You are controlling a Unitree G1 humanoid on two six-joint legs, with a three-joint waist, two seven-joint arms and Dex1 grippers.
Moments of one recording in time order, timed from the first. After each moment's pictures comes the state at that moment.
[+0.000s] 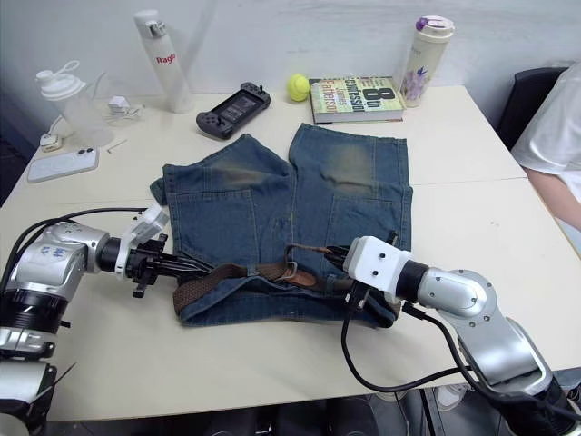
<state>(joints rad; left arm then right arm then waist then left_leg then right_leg) -0.64 0.83 -0.09 0.36 -0.35 0.66 -1.50 -0.19 -0.77 0.10 -0.61 0.21 0.37 0.73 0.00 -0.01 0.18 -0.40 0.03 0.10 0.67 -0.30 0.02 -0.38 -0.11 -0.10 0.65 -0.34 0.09</state>
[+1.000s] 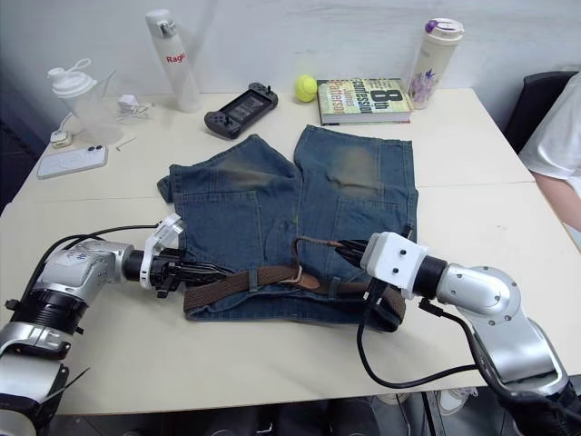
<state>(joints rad) -0.60 0.80 -0.21 0.40 -0.51 0.64 -1.39 -0.15 -0.77 0.00 -0.59 0.20 0.27 0.80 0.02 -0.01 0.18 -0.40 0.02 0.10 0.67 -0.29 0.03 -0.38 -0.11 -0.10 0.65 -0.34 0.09</state>
